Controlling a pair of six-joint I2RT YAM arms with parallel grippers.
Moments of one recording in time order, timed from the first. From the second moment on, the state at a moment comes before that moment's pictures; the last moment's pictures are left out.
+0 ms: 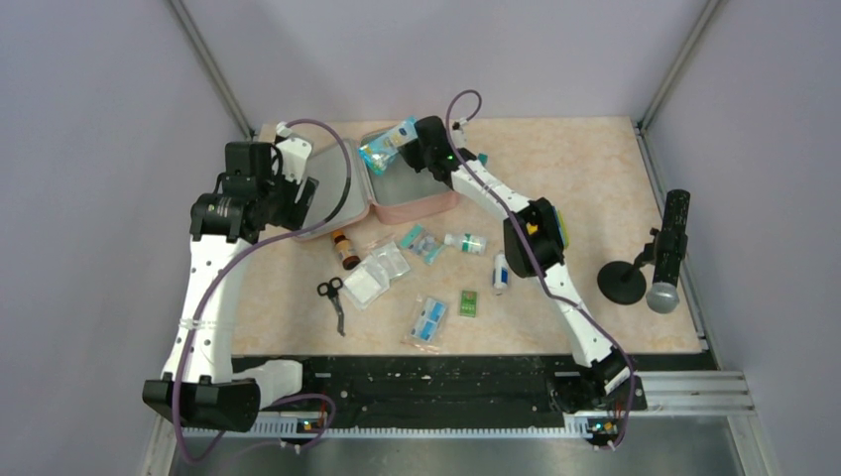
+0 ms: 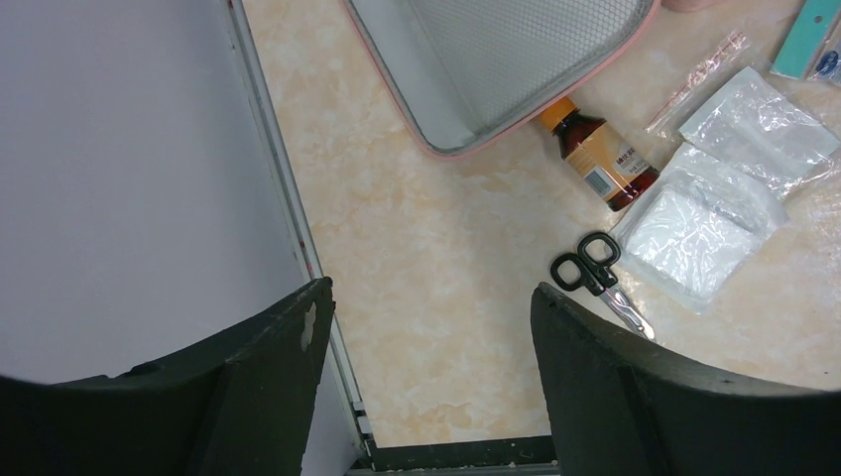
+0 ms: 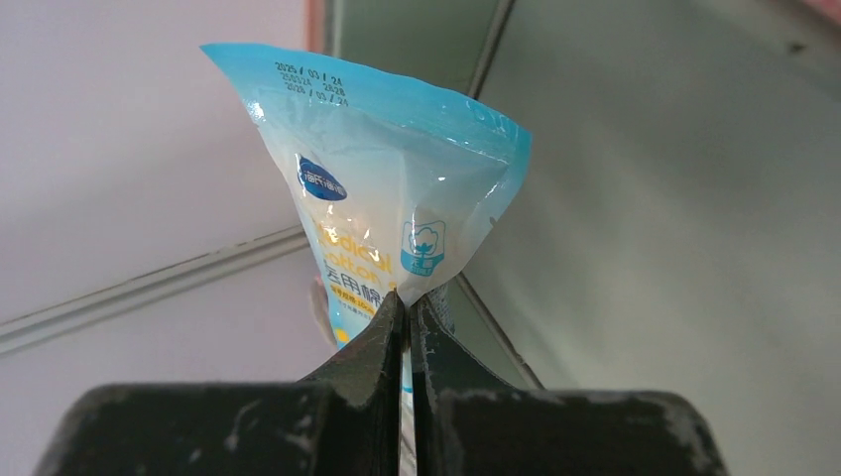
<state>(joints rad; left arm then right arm) -0.07 1.18 1.45 -1.02 -0.10 0.37 0.61 2.64 2.44 -0.29 0.16 1.50</state>
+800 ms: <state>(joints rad) -0.07 1.15 1.45 -1.05 -0.06 0.38 0.61 2.68 2.45 -0.29 0.24 1.56</state>
